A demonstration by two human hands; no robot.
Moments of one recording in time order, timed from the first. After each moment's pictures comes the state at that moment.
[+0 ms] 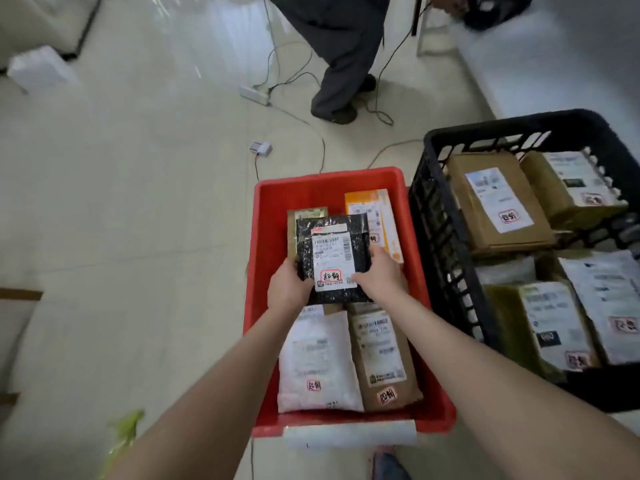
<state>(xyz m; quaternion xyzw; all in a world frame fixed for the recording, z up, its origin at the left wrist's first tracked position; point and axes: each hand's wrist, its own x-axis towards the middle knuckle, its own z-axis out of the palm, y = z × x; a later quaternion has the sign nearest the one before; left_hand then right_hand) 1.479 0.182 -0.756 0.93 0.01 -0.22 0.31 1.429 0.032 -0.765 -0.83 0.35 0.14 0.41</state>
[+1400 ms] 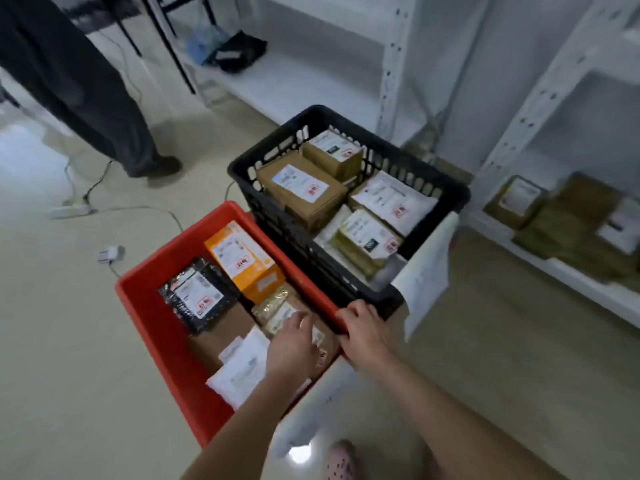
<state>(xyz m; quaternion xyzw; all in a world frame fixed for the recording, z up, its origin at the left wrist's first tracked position) 1.336 0.148 -0.734 0.81 -0.53 -0.24 0.00 1.211 0.062 -0.723 -0.84 0.45 0.10 0.29</state>
